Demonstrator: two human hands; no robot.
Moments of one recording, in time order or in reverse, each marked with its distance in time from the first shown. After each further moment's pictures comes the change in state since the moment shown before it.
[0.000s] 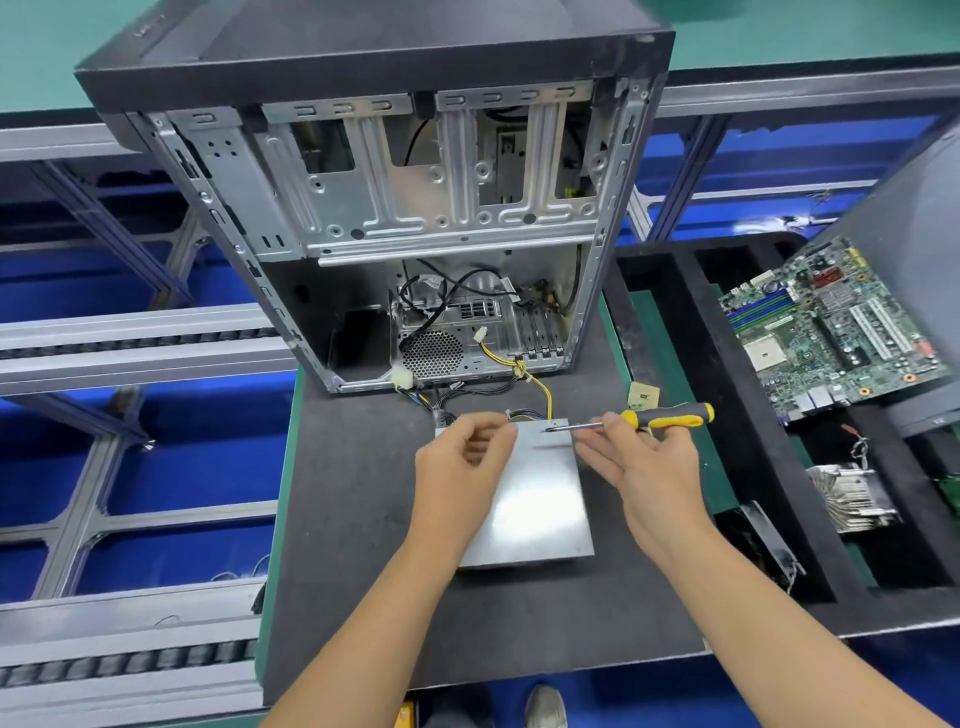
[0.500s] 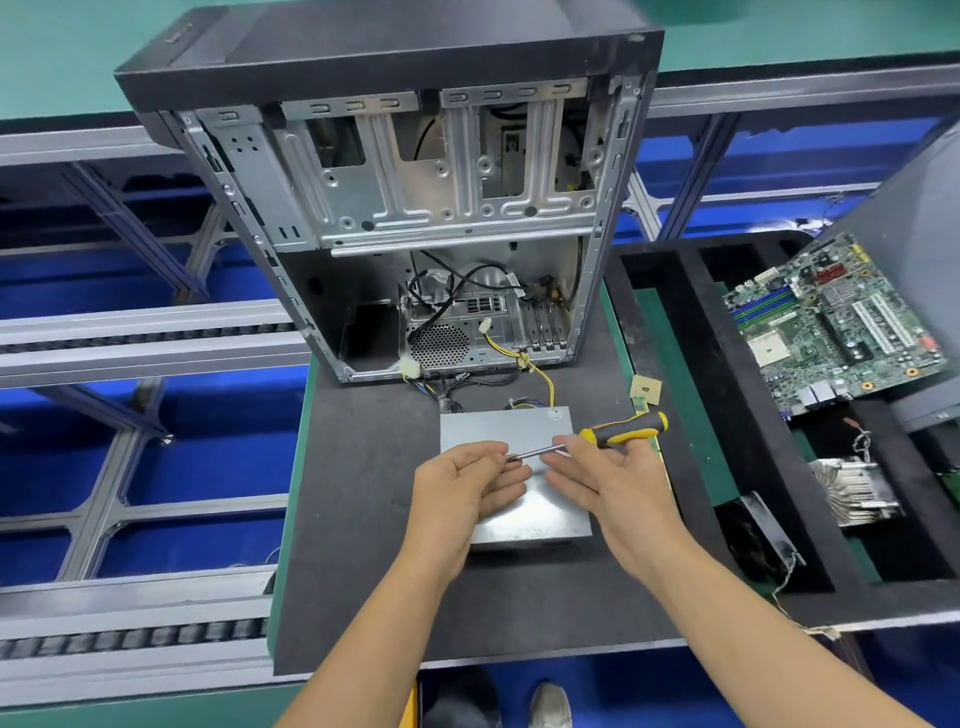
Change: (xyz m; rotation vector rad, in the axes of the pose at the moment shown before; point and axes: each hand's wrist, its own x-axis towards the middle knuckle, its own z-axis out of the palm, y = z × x) left_hand -0.030 -0.009 -0.006 -0.566 -0.056 -0.486; right_hand -0.036 0.010 0.001 -0.051 -0.161 0.149
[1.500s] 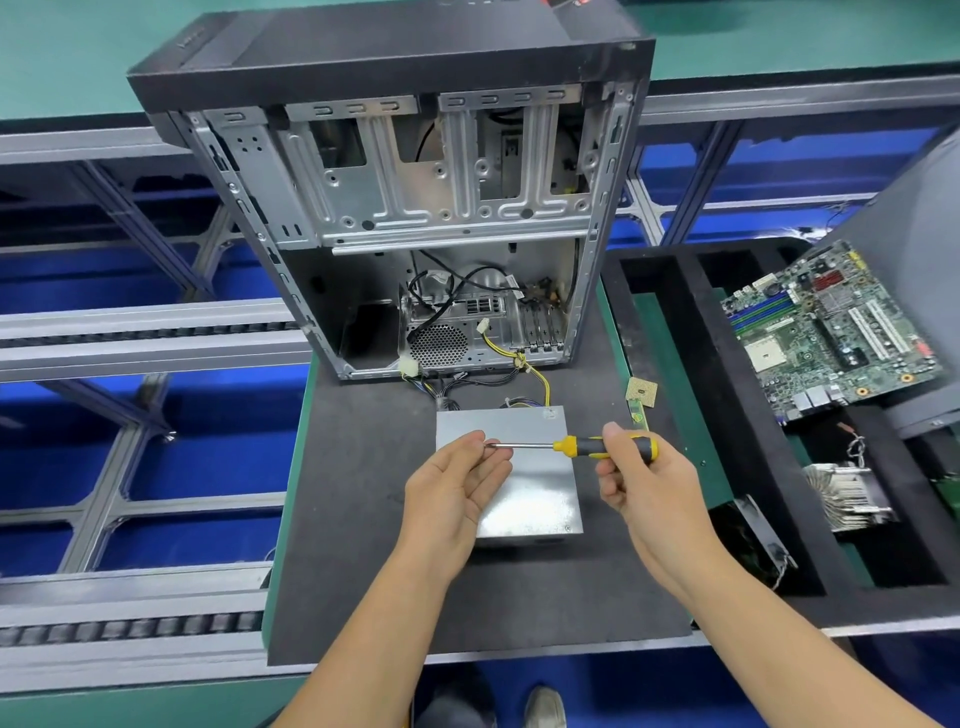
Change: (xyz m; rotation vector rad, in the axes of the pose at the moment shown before) left_hand -0.003 0.000 0.006 -0.355 0.127 -0.063; right_hand -0.005 -0.010 -0.029 -0.200 0.073 -0.117
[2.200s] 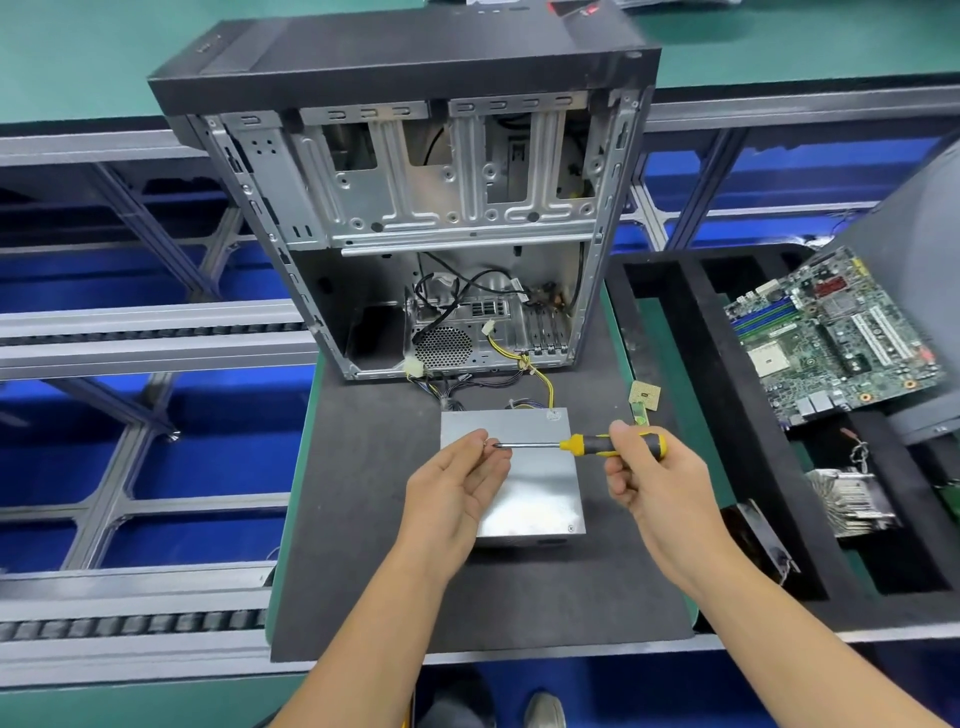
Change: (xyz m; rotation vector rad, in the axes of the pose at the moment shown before) left_hand -0.005 0.006 0.000 -0.028 -0.023 -0.020; right_hand -0.002 -0.009 -0.005 0.027 -0.056 -0.024
